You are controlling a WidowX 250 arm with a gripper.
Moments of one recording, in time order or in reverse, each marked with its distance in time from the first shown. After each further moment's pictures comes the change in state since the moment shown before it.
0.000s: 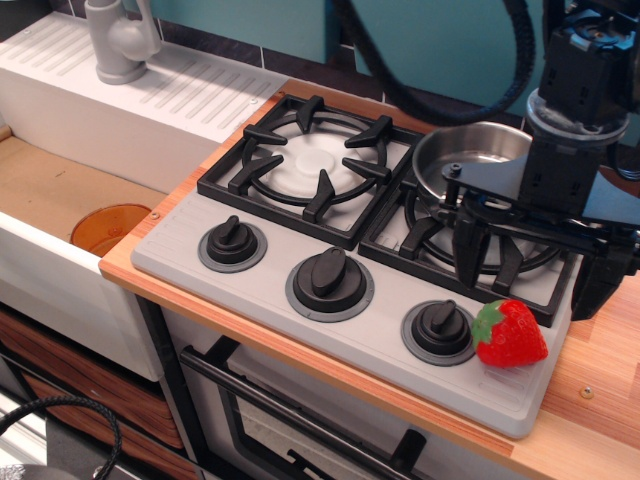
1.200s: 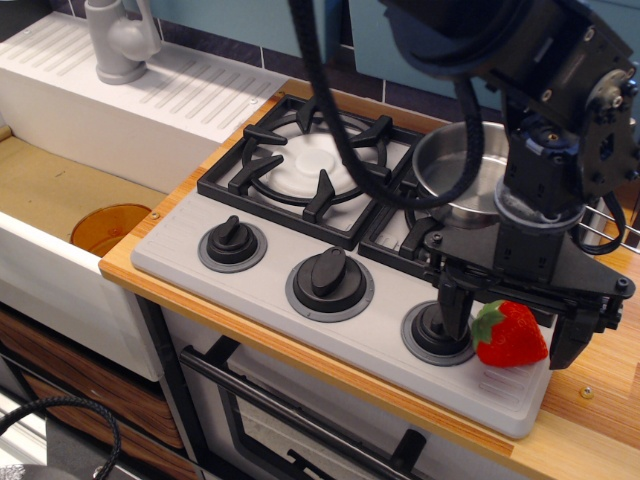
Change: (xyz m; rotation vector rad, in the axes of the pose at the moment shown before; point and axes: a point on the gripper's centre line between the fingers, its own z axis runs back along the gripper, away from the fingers) arm -0.004 0.003 -0.043 -0.037 -0.053 -0.006
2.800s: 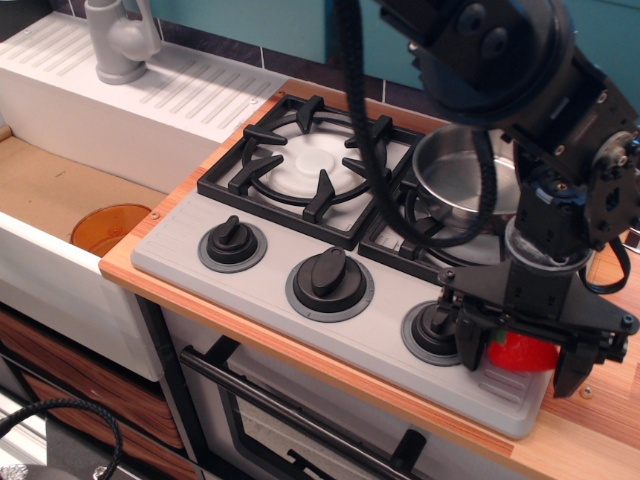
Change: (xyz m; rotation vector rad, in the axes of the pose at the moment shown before) arm -0.004 -0.006 -0.023 0.011 0.030 0.007
